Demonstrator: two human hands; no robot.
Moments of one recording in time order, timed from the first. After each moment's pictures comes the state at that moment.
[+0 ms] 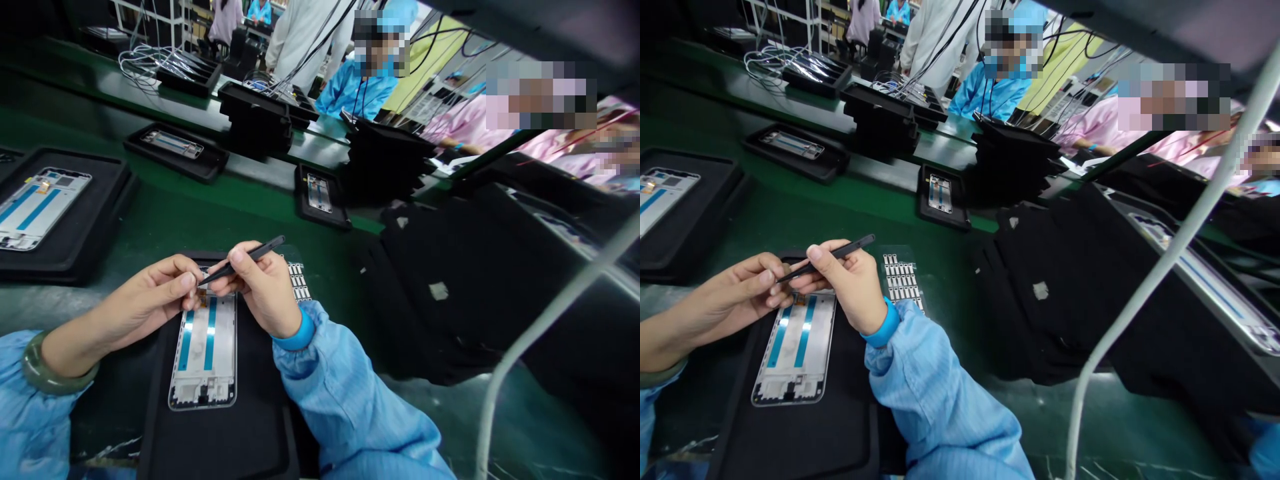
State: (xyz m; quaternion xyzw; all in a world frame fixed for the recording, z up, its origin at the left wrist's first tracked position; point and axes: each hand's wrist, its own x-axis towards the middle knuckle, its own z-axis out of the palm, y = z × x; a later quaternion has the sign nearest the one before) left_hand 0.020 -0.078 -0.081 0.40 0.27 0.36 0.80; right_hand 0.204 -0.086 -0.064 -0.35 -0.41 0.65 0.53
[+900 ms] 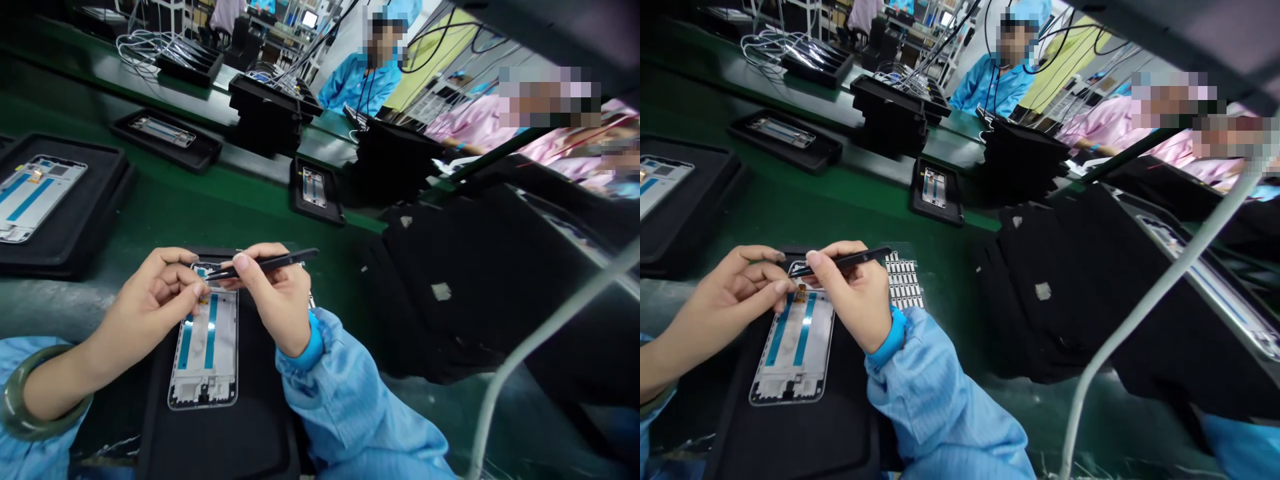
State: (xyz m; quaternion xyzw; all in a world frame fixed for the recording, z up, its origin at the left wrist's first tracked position) left_hand 0.032 -0.102 -0.080 0.56 0.42 0.44 0.57; right_hand 0.204 -0.101 -0.064 -0.47 -0.49 0.44 0.58
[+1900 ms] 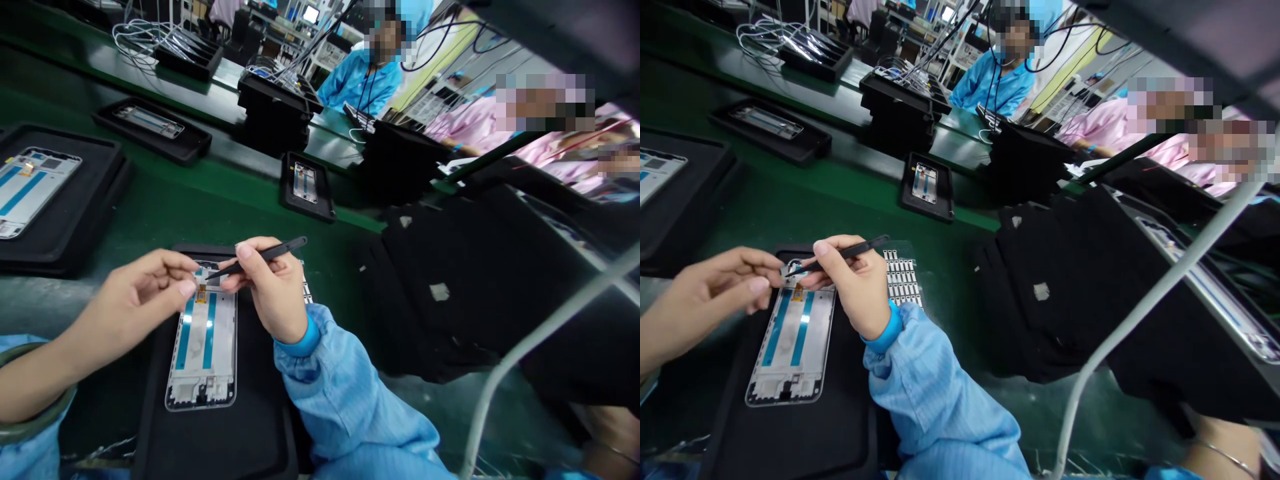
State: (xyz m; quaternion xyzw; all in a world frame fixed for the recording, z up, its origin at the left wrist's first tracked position) left_hand 0.017 -0.094 -0.066 0.58 0.47 0.40 0.54; right_hand 0.205 -0.093 -0.069 -0.42 -0.41 0.57 0.57
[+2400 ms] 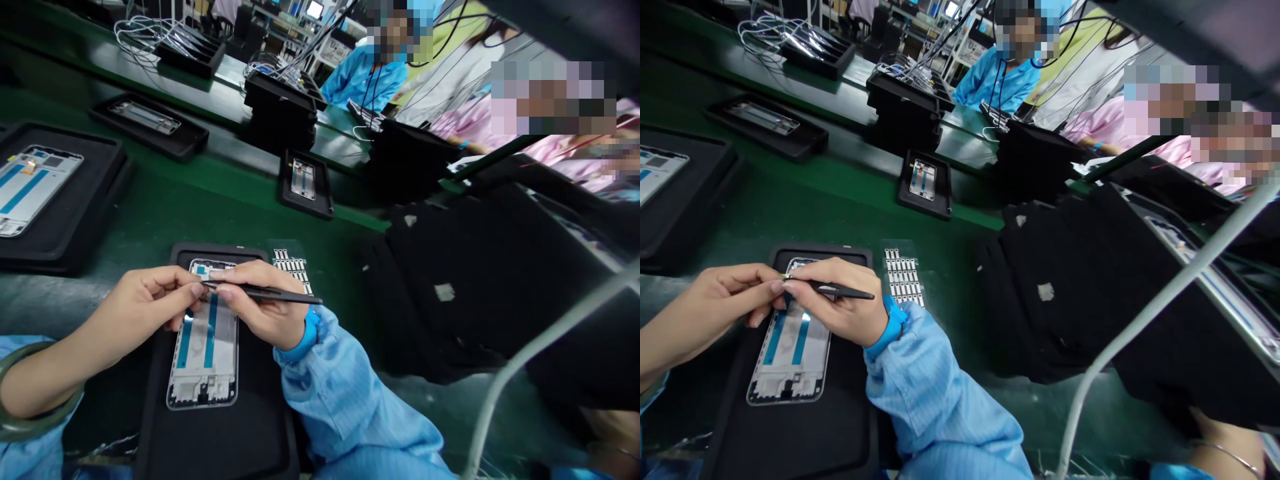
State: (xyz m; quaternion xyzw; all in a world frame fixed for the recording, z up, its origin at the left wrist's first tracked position) left_hand 0.025 -0.095 -0.067 0.56 0.47 0.33 0.60; right_hand 0.216 -0.098 -0.072 -0.33 -0.73 0.23 0.55
